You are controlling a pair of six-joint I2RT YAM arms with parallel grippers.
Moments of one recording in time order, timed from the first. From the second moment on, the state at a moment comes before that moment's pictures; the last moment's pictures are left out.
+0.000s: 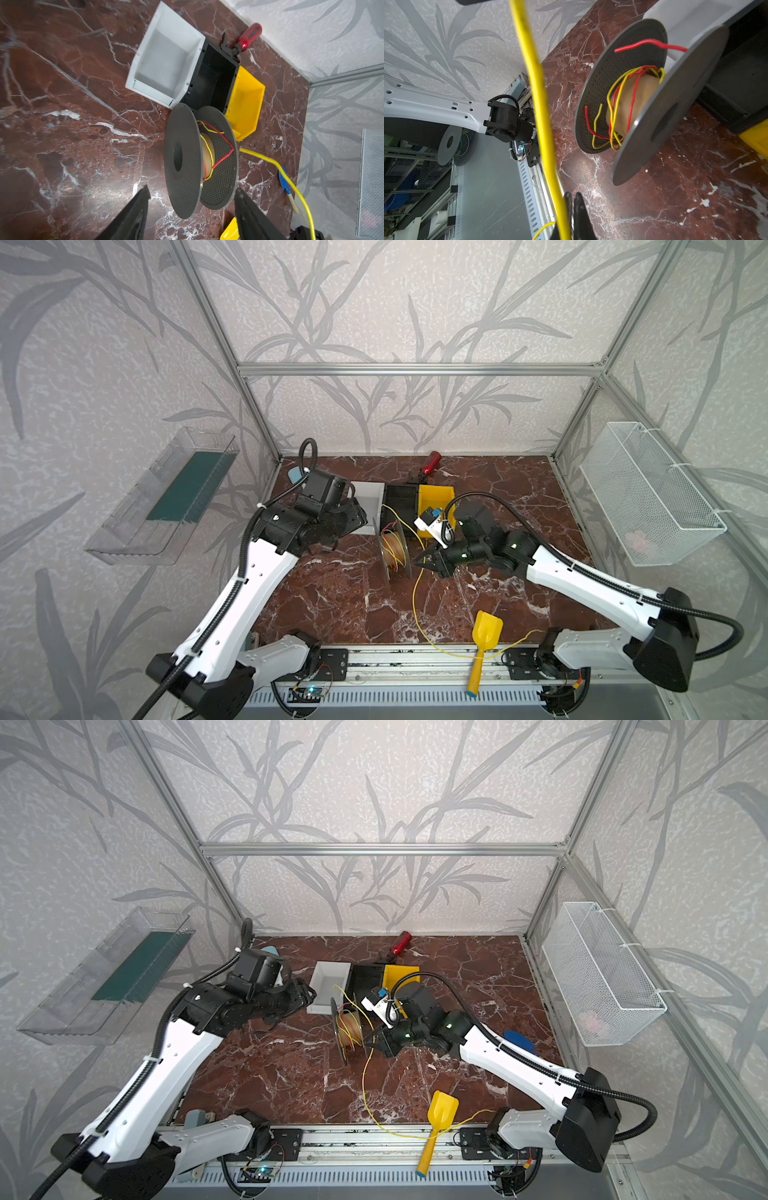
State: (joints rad) left arm -0.42 1.18 1.39 -1.12 0.01 -0.85; right arm 0.86 1.31 1.05 -0.43 -0.53 0.30
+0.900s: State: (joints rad) left arm -0.37 1.29 1.27 -0.86 0.11 -0.77; right arm 1.01 1.43 0.97 -0.27 -0.11 0.43
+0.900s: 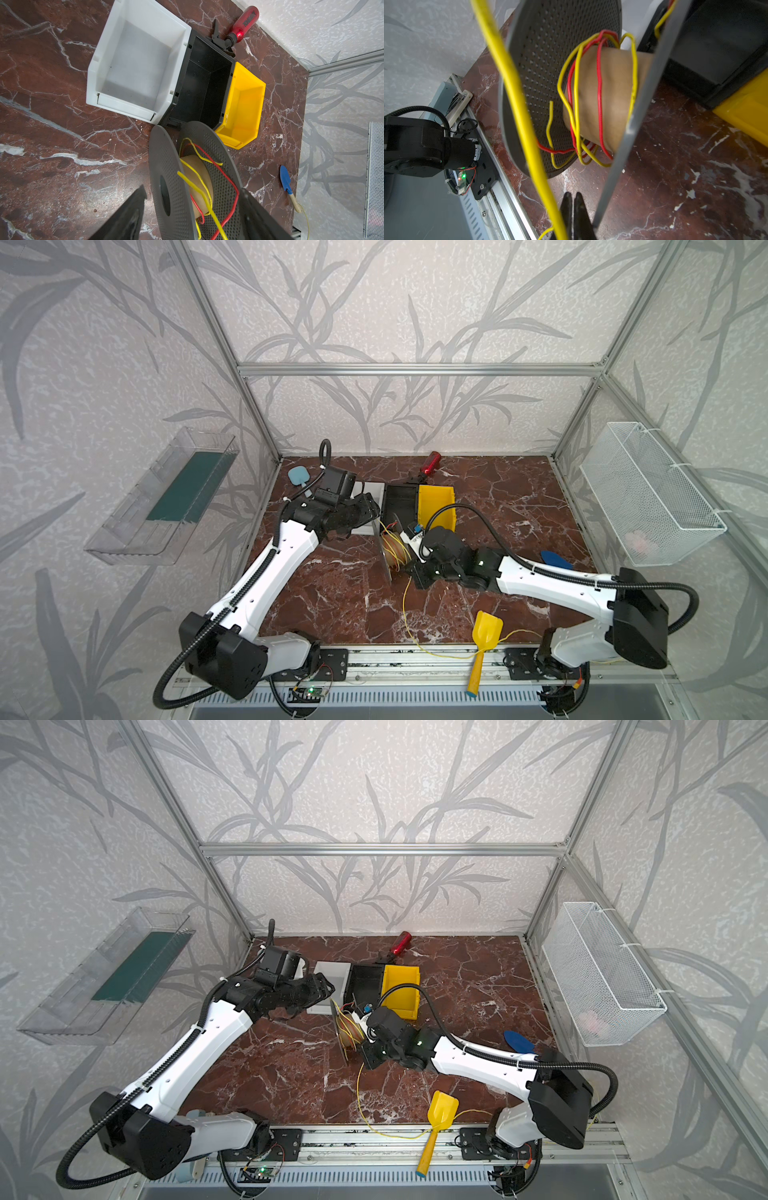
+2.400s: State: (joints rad) left arm -0.38 1.47 1.25 -0.92 0.13 -0.77; right arm 1.09 1.56 0.94 -0.21 0.04 0.45
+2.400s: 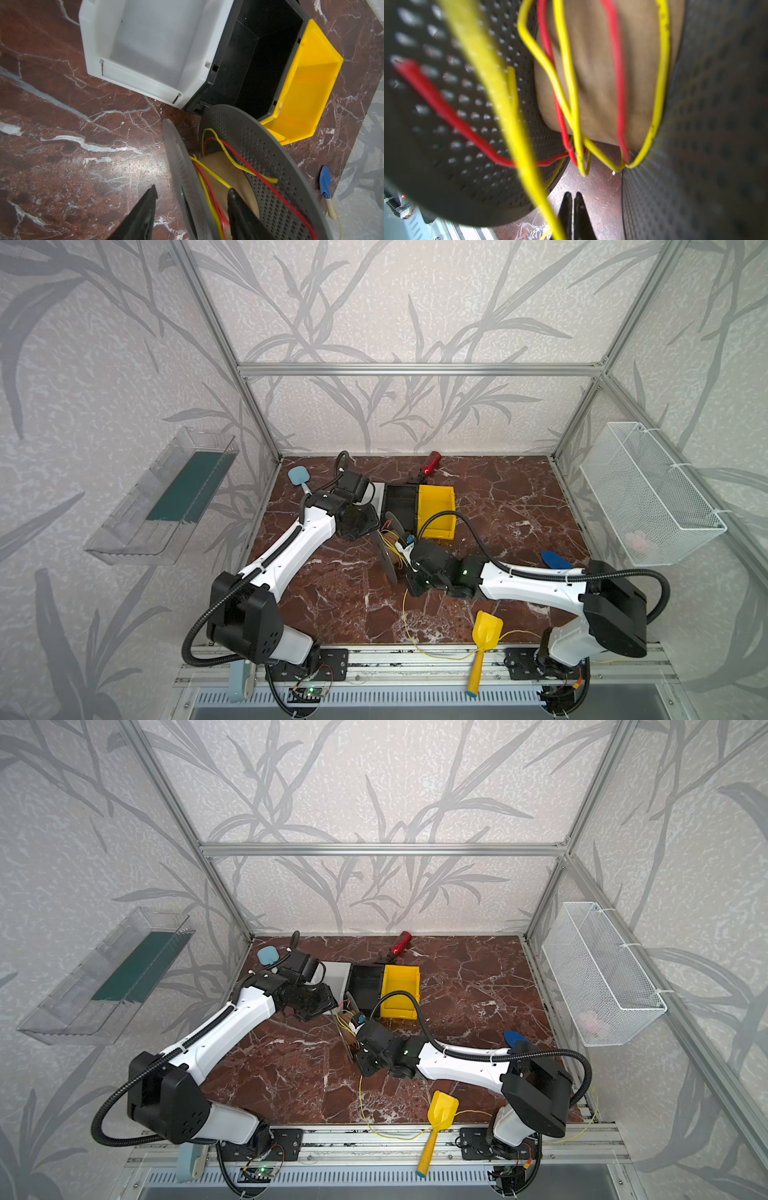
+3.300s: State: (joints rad) left arm -0.43 1.61 1.46 -1.15 0.11 -0.74; right arm 1.14 1.59 0.92 -0.13 0.02 0.38
